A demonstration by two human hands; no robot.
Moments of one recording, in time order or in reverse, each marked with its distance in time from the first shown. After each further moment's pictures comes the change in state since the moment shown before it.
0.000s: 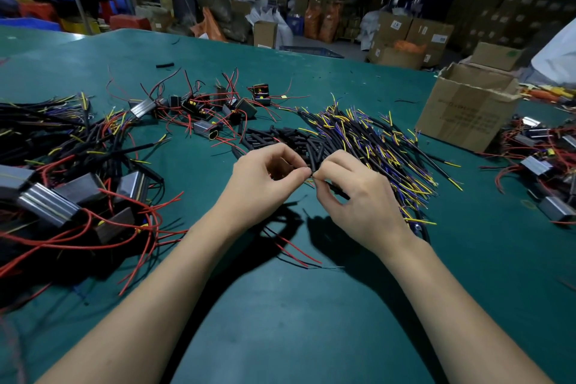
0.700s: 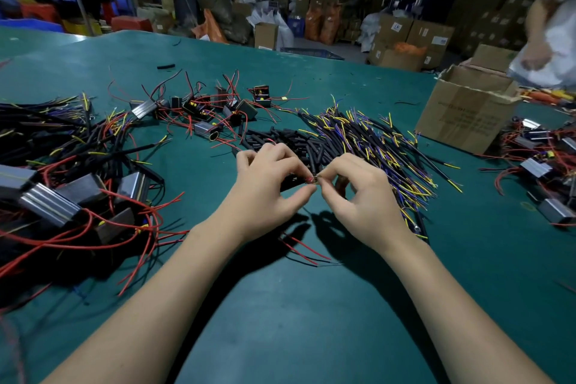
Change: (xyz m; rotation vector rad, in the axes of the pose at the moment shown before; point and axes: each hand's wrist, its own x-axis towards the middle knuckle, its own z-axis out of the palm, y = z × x) left_hand -0.006 -0.006 0.003 0.387 -0.027 0.229; right_hand -0.001 0.010 0.001 0.149 0.000 0.126
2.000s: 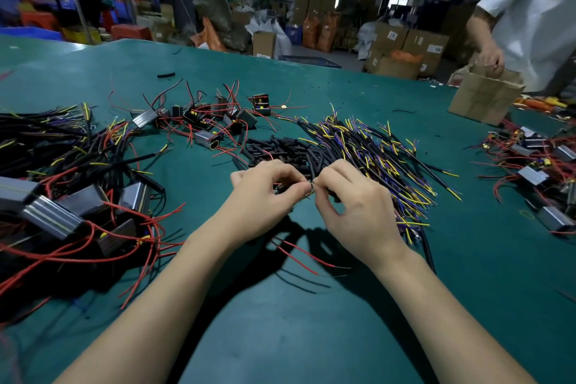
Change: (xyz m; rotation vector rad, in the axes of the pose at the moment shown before) left_hand 0.006 0.003 -0.007 -0.174 -0.045 -0.205; right_hand 0.001 -0.015 0.006 -0.262 0.106 -0.112
